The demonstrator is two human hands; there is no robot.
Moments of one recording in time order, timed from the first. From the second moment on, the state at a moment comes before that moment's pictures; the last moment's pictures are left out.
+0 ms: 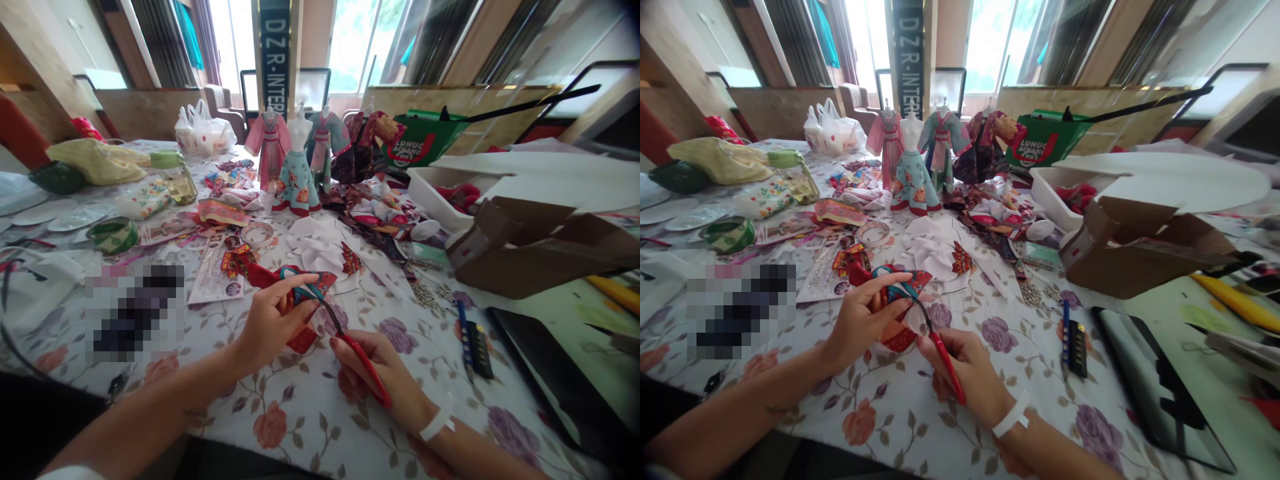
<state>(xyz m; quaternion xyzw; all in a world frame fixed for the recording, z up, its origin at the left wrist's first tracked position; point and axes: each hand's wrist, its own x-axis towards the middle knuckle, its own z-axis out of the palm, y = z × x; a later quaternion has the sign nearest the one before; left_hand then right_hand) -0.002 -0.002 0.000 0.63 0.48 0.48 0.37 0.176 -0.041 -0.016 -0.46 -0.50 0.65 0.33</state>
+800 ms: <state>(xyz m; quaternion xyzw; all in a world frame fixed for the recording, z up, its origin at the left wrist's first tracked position) -0.003 -0.003 -0.001 0.63 0.48 0.48 0.39 0.176 -0.040 -0.014 -0.47 -0.52 0.64 0.32</state>
